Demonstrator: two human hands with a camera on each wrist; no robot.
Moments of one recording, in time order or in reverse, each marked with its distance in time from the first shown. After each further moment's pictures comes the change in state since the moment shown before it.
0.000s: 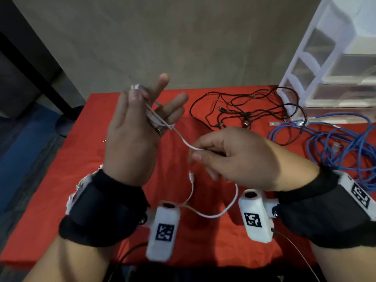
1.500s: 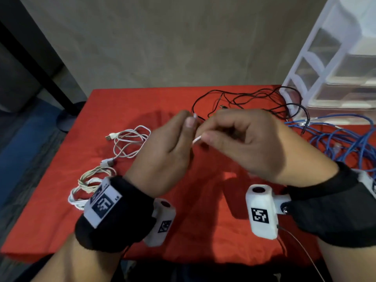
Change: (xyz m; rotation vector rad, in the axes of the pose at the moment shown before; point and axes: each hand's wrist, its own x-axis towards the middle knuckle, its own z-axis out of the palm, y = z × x) left_hand -0.021 -0.016 -0.005 0.987 -0.288 0.140; right_hand -0.007 -0.001 -0.010 0.110 0.246 -0.255
